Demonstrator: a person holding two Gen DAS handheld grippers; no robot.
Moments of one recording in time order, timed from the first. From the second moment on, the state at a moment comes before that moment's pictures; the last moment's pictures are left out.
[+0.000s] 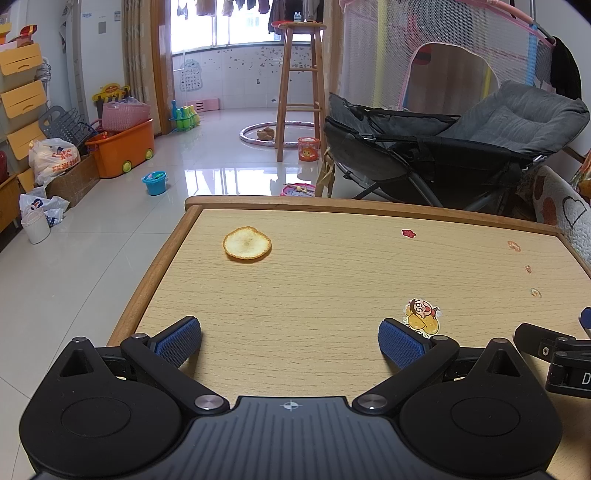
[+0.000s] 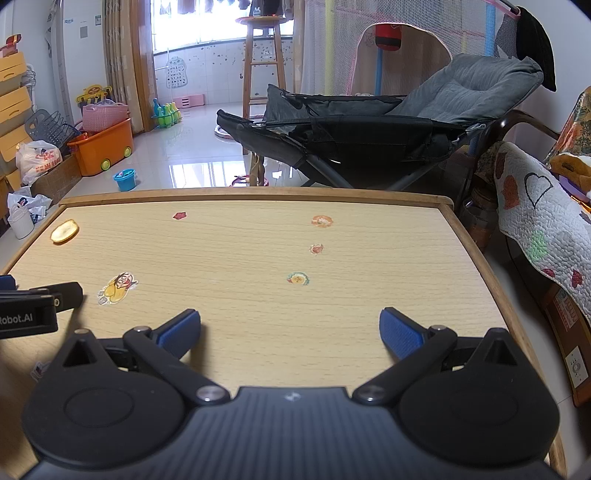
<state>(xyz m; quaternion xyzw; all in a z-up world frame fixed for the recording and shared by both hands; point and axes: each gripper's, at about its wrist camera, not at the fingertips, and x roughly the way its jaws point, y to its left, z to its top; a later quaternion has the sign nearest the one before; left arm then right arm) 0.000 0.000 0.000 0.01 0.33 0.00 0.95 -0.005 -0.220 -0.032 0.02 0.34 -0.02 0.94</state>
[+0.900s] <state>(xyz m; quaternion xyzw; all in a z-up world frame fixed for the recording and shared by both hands) 0.002 -0.001 -0.002 0.01 0.33 0.00 0.95 -0.005 -0.220 -0.031 0.02 0.34 -0.02 0.94</state>
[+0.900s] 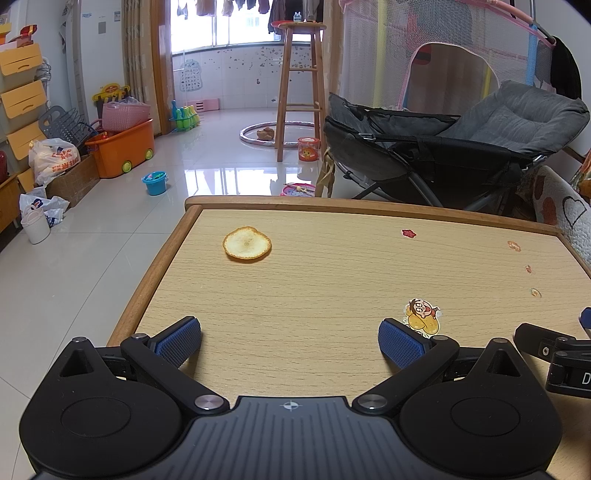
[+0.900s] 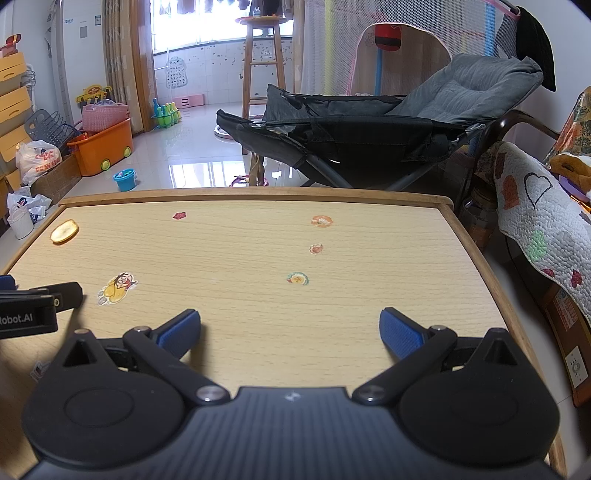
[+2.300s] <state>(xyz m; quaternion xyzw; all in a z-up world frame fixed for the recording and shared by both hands) 0.007 -0.002 -0.004 0.01 0.33 0.00 0.95 -0.013 -0.228 -0.033 0.02 0.34 -0.03 0.94</state>
